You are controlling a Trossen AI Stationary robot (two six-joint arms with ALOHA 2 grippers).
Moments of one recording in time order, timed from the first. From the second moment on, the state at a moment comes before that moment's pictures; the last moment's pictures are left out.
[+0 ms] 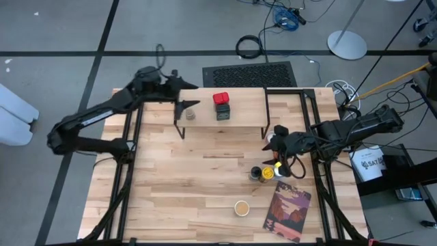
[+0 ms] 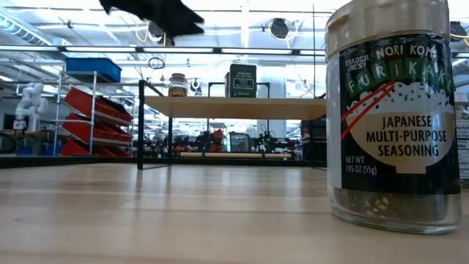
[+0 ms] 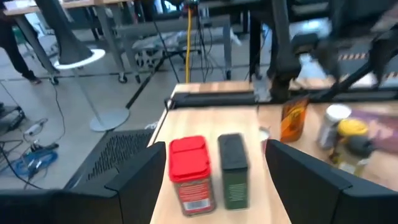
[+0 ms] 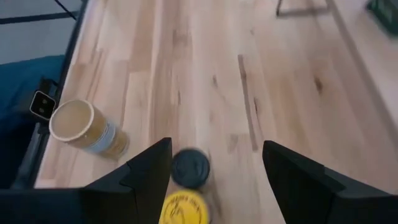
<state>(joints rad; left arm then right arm) 0.60 1.12 1.02 -0.15 0.44 0.26 0.28 1.02 0.98 -0.72 0.15 0.31</state>
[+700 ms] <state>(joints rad) 0.44 0.87 1.02 -0.39 0.42 0.11 0.27 1.32 1.19 -0.90 0.00 0.38</state>
